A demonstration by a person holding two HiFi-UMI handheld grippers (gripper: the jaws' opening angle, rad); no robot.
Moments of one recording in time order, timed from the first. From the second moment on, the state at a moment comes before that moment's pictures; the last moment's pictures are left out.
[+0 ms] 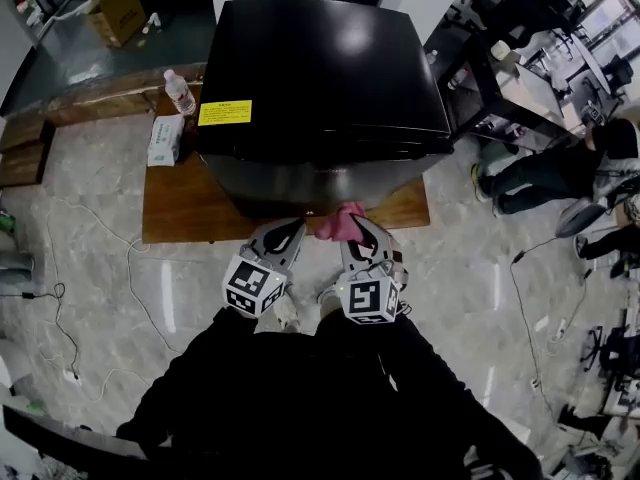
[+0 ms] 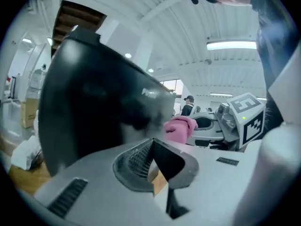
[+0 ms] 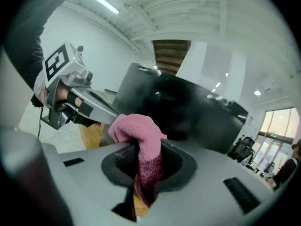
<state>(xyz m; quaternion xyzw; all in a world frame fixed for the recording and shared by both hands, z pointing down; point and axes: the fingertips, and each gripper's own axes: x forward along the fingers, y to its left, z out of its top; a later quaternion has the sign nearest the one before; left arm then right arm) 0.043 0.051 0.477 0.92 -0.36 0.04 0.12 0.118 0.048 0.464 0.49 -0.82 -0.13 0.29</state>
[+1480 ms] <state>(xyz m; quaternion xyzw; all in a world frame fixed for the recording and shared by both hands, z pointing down) 0.169 0.015 0.517 0.95 -0.29 0.06 0.05 0.221 -0.025 0.532 0.56 -0.74 -0.17 0.32</state>
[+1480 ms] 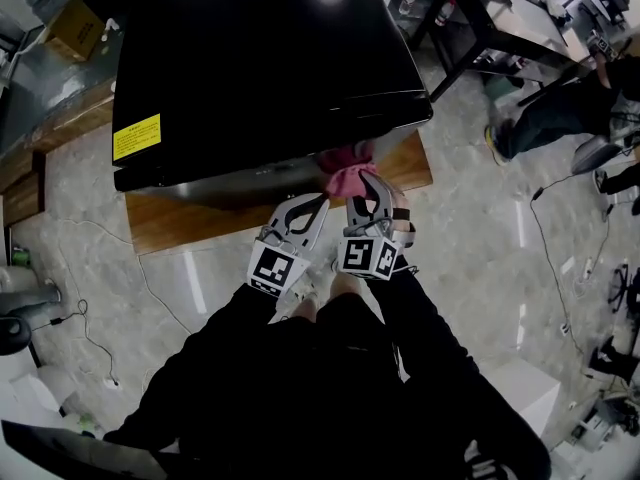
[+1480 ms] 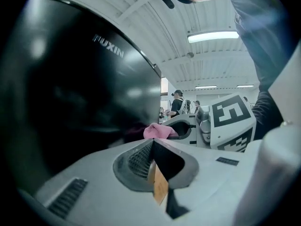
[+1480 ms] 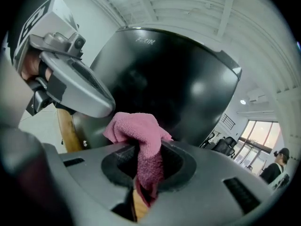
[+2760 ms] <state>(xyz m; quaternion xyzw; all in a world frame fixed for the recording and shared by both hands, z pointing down) 0.182 -0.005 0.715 0.92 -0.32 0.19 0.17 0.234 -0.029 0.781 0.43 -0.79 0.03 0.43</state>
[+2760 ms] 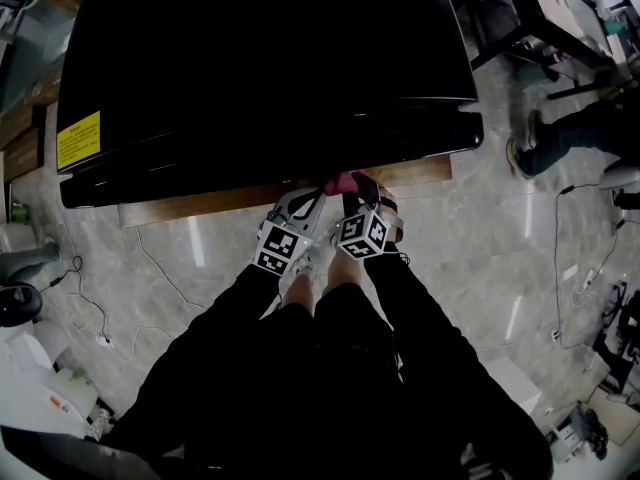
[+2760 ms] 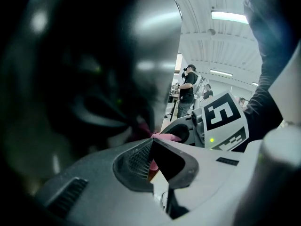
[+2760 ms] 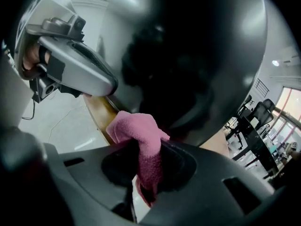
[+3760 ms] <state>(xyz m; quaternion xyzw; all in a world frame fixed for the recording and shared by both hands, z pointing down) 0.199 0.087 0.408 0.97 -0.25 0.01 0.07 0.279 0.077 0.446 0.53 -0.84 0.11 0.09</state>
